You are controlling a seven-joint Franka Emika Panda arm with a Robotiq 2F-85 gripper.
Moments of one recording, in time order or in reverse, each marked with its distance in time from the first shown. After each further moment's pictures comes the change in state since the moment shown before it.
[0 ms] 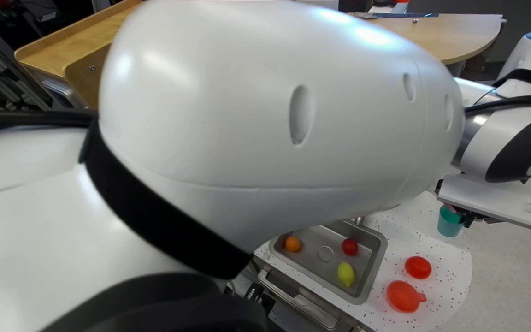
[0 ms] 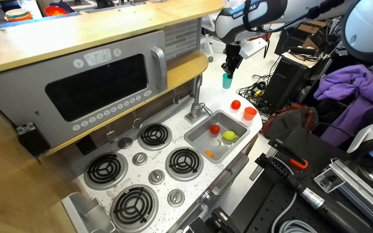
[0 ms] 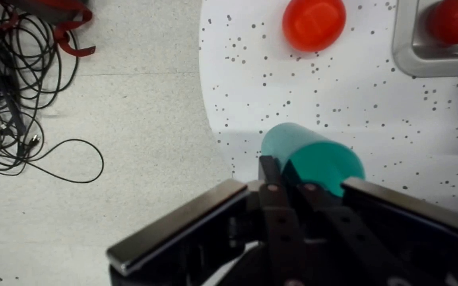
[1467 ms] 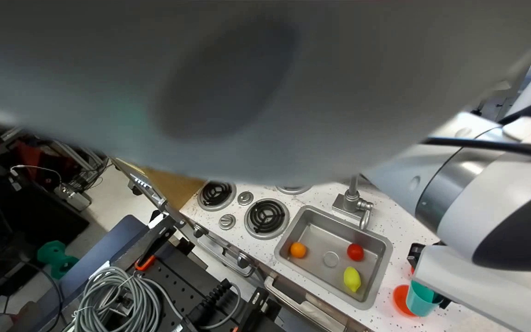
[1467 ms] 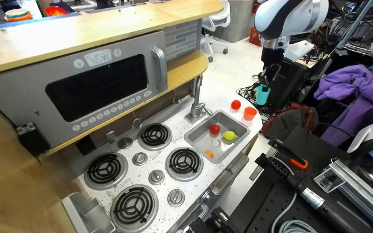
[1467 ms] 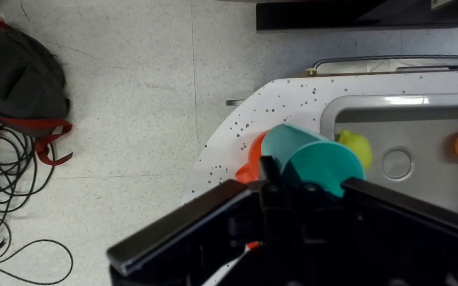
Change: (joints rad) arm -0.045 -0.569 -0.024 -0.949 -0.012 0.184 -0.109
